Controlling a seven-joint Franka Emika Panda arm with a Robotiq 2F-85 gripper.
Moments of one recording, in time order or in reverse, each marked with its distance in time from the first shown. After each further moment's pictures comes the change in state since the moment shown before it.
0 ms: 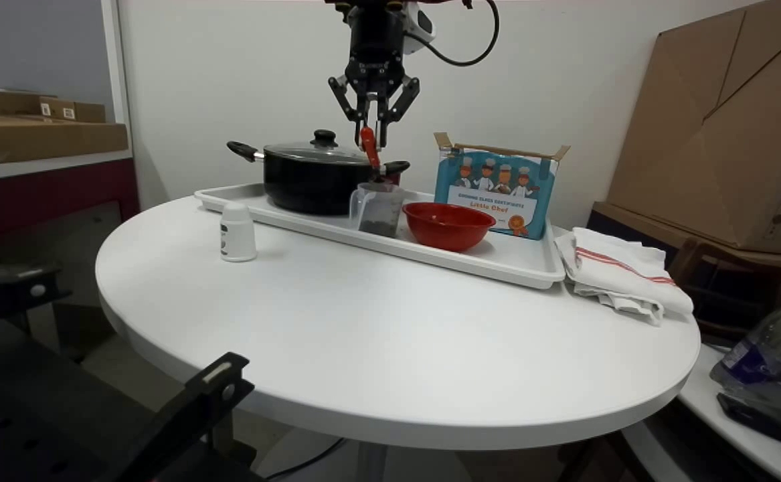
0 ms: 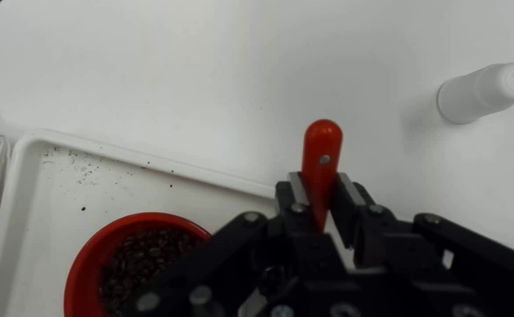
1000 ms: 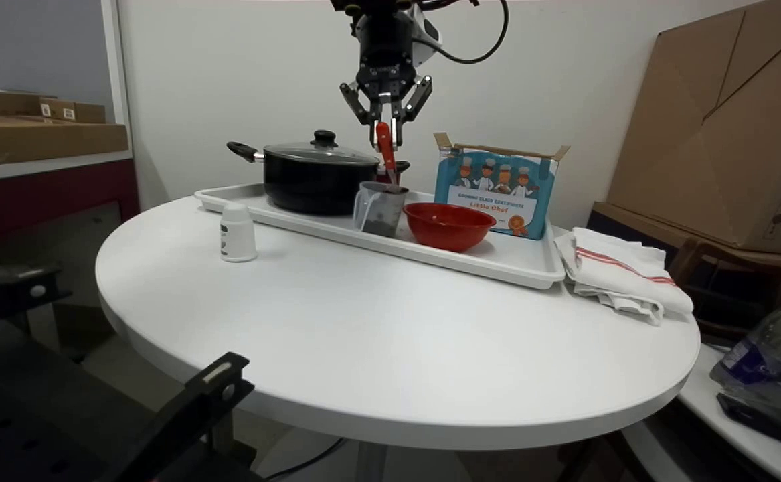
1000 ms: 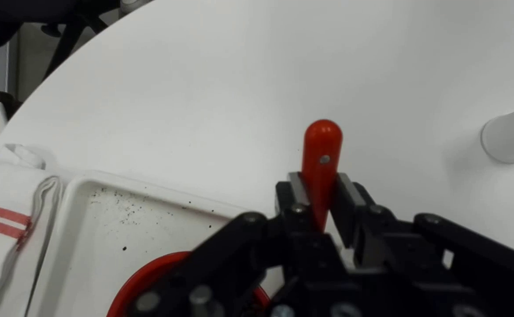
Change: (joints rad) arm 0.007 0.086 -0.004 0.125 -0.094 -0.185 0.050
